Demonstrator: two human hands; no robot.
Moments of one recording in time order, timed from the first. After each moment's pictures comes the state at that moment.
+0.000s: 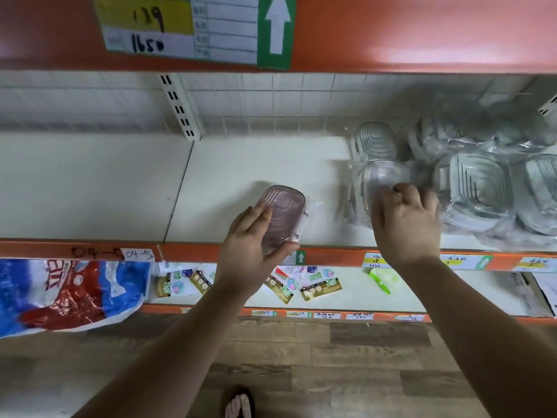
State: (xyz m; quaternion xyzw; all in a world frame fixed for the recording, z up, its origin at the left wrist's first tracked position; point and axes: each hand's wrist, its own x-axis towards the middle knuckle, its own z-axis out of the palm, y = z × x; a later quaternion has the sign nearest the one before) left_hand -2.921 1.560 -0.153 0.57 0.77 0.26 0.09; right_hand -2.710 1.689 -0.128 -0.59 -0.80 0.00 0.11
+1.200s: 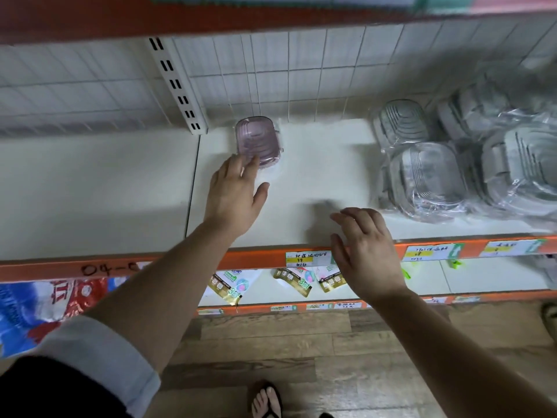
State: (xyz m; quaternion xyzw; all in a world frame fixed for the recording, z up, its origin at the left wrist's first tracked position) left_hand -3.038 1.635 -0.176 0.65 0.75 0.12 0.01; right_hand -2.789 1.629 -0.185 -0.46 -0.86 0.09 0.22
